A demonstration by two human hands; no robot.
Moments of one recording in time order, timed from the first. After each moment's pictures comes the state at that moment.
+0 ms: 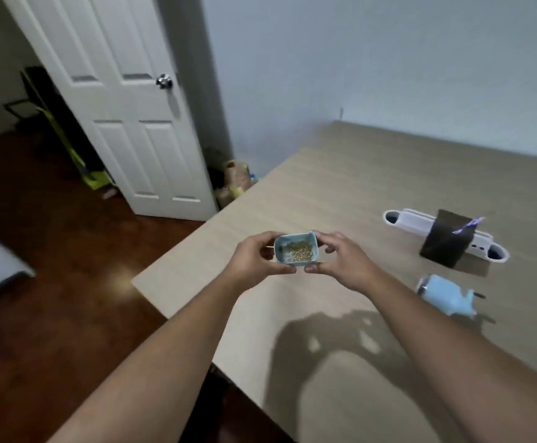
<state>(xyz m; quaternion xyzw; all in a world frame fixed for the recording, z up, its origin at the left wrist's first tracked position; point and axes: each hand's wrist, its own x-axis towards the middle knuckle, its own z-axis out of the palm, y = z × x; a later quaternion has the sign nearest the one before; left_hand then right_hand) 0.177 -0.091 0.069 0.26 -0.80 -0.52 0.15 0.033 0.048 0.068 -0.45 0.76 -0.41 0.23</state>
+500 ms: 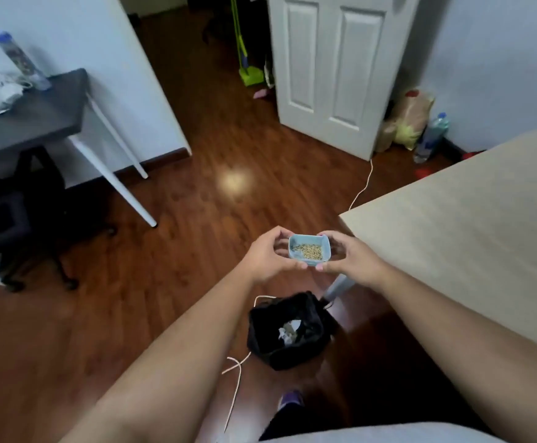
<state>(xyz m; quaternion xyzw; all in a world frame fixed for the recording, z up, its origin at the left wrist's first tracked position) 0.537 -0.295 -0.035 0.50 -0.64 -0.55 0.19 0.345 -0.238 -0.029 -0.53 0.61 -0.30 0.52</state>
